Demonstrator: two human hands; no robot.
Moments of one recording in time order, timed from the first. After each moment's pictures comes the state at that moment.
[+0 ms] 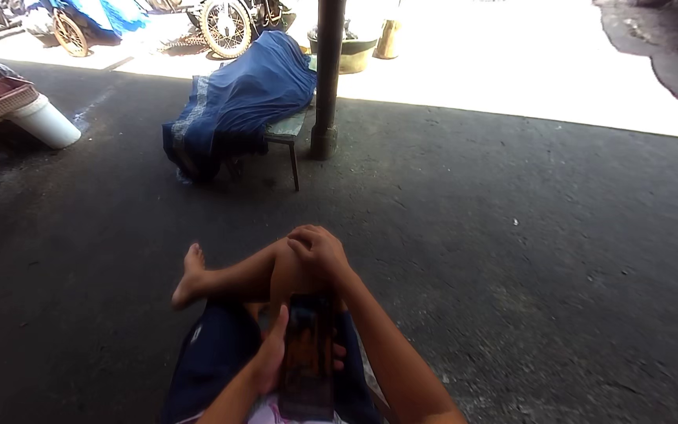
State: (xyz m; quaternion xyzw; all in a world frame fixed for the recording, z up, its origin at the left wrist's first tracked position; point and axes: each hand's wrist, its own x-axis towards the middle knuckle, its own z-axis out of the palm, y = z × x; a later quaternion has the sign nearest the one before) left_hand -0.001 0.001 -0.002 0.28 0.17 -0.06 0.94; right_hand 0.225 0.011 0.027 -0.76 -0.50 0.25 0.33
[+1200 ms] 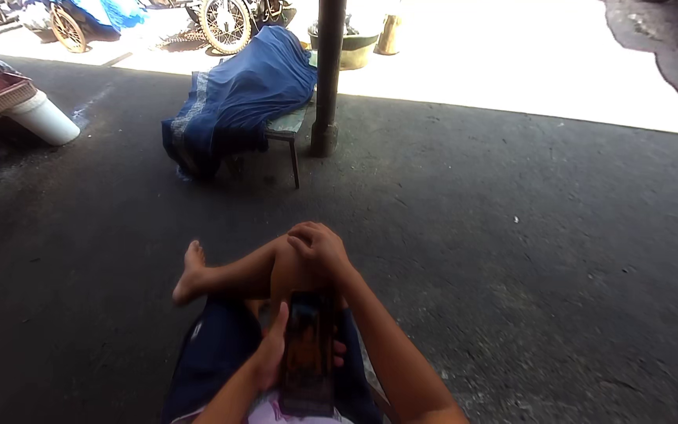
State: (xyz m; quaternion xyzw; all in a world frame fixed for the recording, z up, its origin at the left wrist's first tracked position) left_hand -0.001 0.000 -0.001 0.29 0.18 -0.06 0.94; right_hand 0.225 0.010 0.028 -0.76 -0.50 0.25 0.34
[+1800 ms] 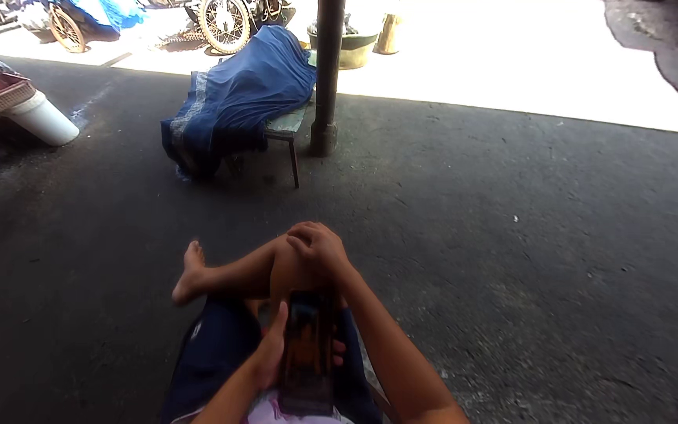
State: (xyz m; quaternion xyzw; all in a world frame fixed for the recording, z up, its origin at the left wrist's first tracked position) left_hand 0.000 0.001 -0.001 0.28 0.18 -0.06 0.94; right_hand 0.225 0.010 0.028 -0.76 -0.50 0.25 0.33
